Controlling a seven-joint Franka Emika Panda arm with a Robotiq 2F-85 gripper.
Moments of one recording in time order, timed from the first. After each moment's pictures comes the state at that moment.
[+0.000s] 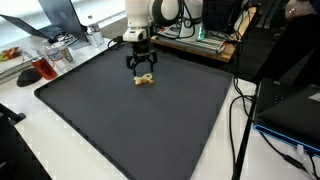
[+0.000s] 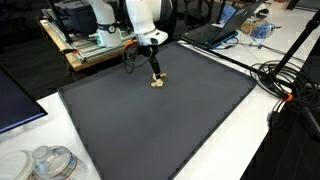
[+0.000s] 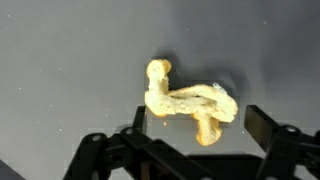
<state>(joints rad) 0.07 0.32 -0.03 -2.47 0.69 2.98 -1.74</state>
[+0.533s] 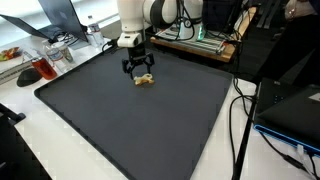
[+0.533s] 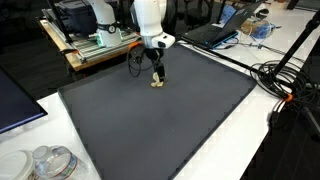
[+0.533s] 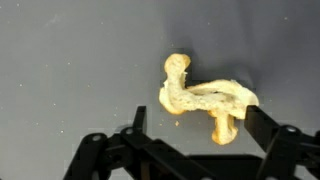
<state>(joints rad) 0.17 0.37 -0.17 -2.36 0.44 2.85 -1.54</state>
